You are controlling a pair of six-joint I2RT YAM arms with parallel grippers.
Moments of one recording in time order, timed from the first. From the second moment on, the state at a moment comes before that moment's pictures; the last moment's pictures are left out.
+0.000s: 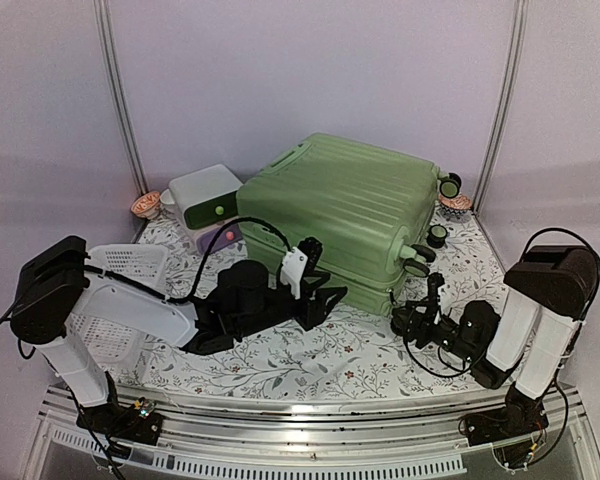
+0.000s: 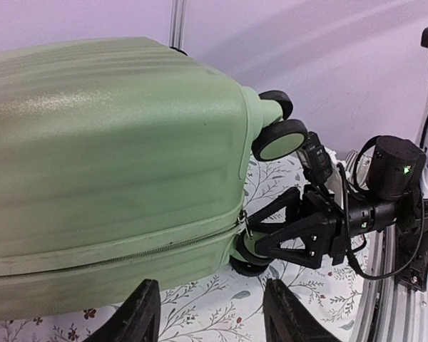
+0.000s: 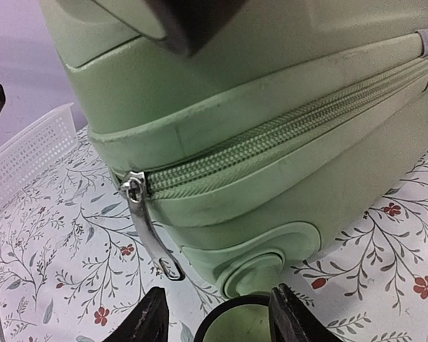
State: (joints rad) left arm -1.11 1.71 0.82 0.77 -0.15 -0.15; right arm 0.62 1.82 0.07 1.56 -0.11 0.26
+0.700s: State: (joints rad) left arm -1.11 1.71 0.82 0.76 -0.15 -0.15; right arm 0.58 1.85 0.16 1.56 -0.33 0.28
